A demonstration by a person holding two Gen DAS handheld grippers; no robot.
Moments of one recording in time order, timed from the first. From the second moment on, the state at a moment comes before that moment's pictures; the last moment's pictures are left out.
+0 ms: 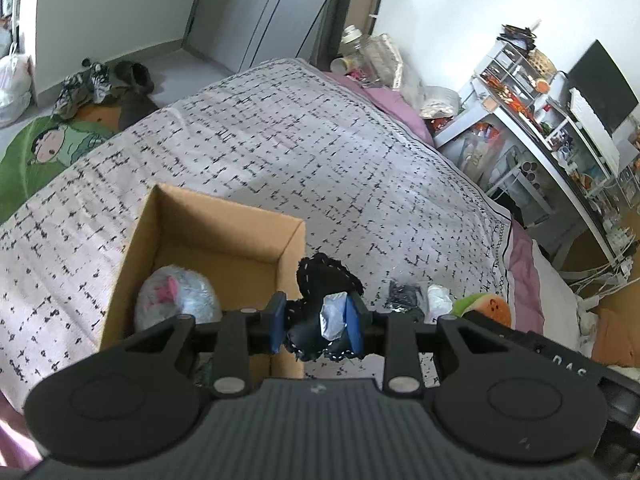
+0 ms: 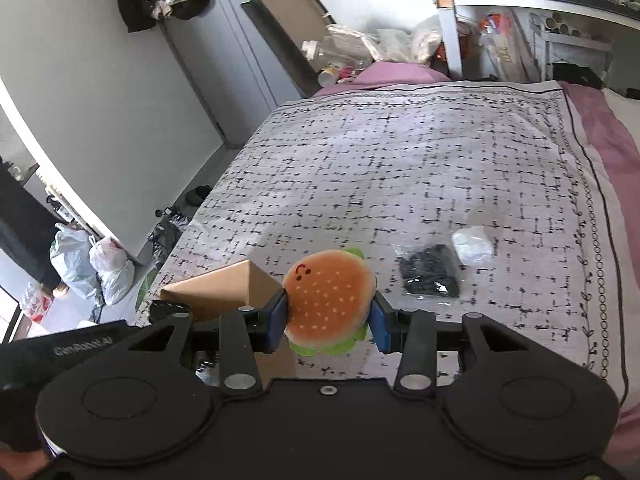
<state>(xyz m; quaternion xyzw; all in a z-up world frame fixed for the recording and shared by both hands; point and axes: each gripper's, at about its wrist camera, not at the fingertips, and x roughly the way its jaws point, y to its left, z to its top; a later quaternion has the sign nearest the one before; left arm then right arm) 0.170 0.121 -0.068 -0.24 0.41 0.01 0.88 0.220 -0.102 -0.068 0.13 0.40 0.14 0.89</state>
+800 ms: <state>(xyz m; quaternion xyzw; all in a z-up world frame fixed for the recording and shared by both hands) 0.179 0.168 -0.134 -0.32 0.48 0.03 0.82 0.236 -0.023 -0.078 0.10 0.43 0.17 0.88</state>
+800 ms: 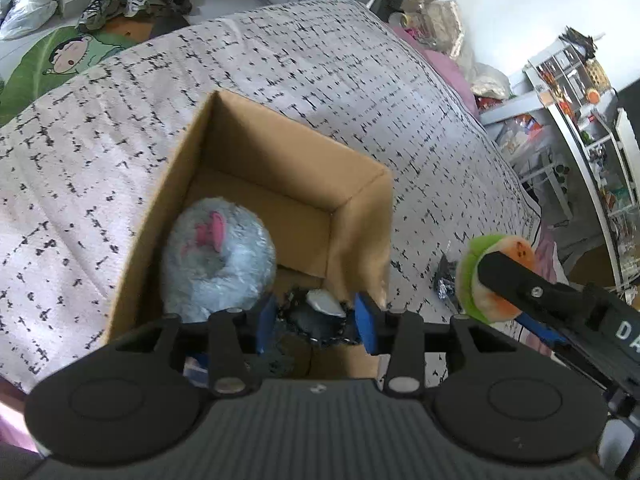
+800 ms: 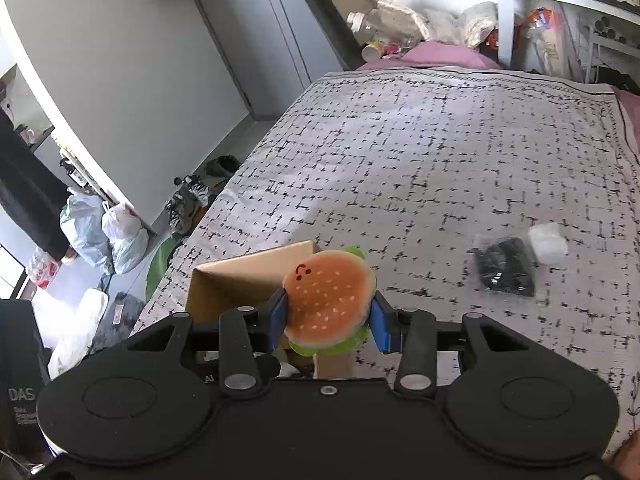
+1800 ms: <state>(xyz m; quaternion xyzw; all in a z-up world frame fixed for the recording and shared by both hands) 0.156 0.211 -0.103 -0.32 0.45 0.06 0.83 0.226 -0.004 -0.077 0.11 0.45 0.18 0.87</state>
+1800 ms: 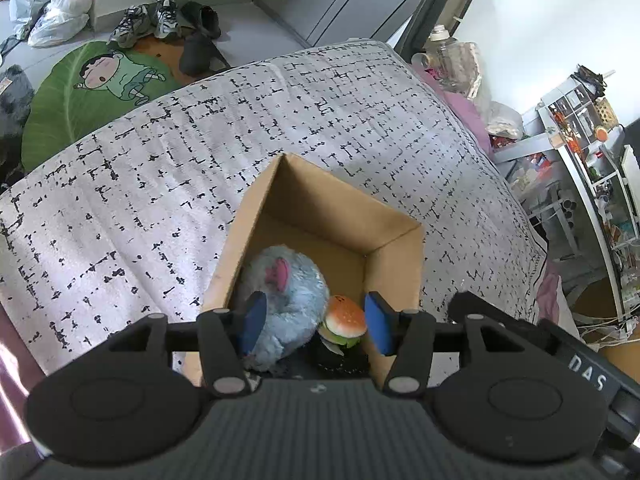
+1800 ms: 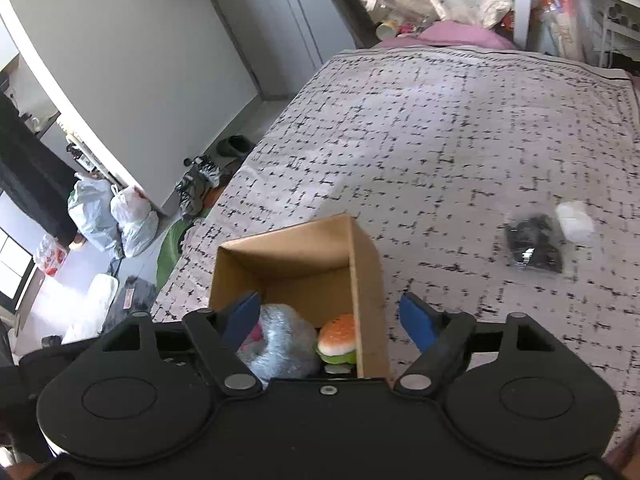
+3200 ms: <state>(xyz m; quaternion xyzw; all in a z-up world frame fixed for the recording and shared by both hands) 0.161 0.081 -0.054 -0.22 0.46 0.04 0.86 0.212 -0.167 -0.061 0.11 0.40 0.14 0.90</state>
